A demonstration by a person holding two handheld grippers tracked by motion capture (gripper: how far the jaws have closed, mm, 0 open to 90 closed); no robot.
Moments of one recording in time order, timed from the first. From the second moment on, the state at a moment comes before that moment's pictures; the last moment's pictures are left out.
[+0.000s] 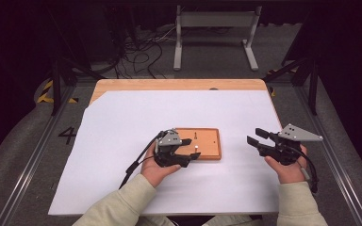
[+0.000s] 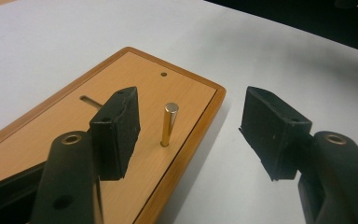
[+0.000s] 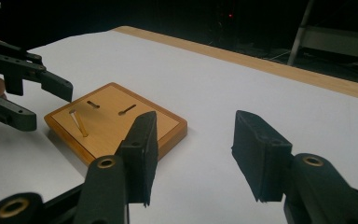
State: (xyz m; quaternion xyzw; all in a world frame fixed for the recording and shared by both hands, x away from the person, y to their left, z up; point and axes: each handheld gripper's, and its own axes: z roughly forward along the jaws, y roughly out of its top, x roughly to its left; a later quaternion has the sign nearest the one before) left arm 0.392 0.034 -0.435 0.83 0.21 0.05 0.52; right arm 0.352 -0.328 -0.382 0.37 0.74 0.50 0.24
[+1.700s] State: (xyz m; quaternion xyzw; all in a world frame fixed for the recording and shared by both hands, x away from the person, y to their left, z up) left arm 0.395 0.018 -0.459 0.86 0.11 0.17 0.47; right arm 0.353 -0.321 -0.382 0.36 0.75 0.50 0.24
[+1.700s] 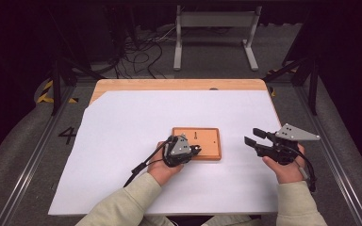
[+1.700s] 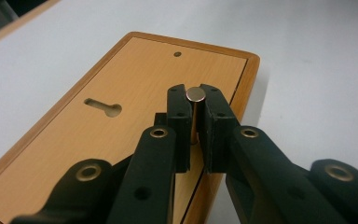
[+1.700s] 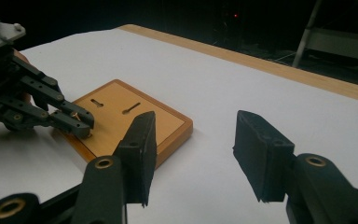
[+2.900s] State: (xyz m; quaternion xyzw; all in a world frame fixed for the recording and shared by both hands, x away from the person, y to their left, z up) left arm 0.364 0.017 -0.463 0.87 0.00 0.29 0.40; right arm 0.364 -0.289 -0.370 0.33 0.80 0.47 0.18
